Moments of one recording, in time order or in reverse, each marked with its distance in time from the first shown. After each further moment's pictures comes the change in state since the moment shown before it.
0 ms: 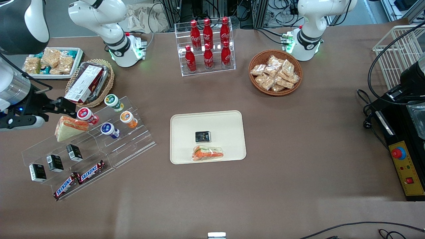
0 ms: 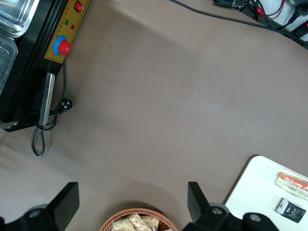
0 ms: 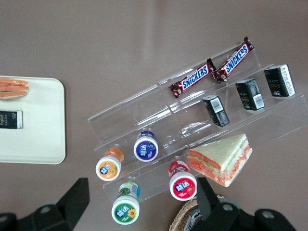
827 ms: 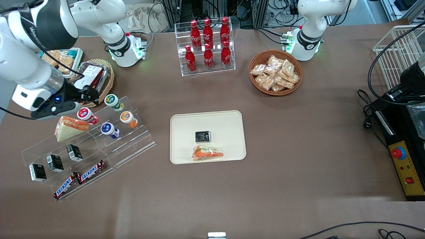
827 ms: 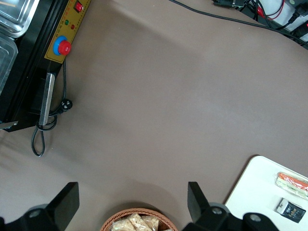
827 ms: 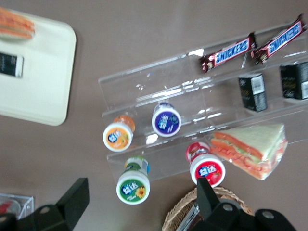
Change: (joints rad) arm 0.057 -0.155 0.009 -0.338 0.000 0.102 -0.115
